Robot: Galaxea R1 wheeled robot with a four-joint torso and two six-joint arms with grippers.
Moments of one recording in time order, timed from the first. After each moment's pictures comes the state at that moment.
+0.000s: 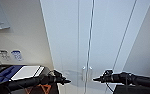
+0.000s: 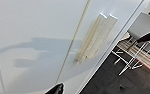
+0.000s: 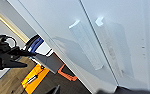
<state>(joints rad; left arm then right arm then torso) 0.43 2.41 -1.55 0.07 0.26 -0.06 -0.41 2.37 -1.40 -0.43 -0.31 0.60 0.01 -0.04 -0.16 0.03</state>
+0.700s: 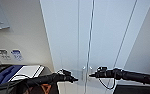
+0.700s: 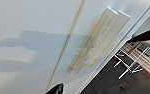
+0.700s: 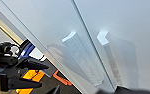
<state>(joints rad) 0.44 2.66 -1.79 0.07 0.26 -0.10 -0.37 2.52 -1.59 -0.41 -0.33 0.60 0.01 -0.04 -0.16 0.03</state>
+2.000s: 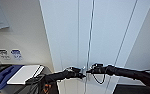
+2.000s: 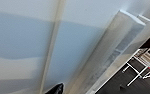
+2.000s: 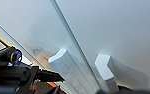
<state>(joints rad) 0.40 2.98 -2.17 0.07 0.26 -0.11 -0.34 2.68 -1.79 -0.41 -0.34 0.60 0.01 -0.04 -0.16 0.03</state>
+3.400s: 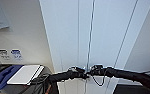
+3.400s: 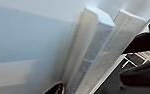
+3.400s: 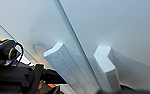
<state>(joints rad) 0.41 3.04 -2.15 0.14 0.28 -0.11 -0.37 2.69 -1.79 -0.43 -0.31 0.59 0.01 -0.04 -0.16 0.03</state>
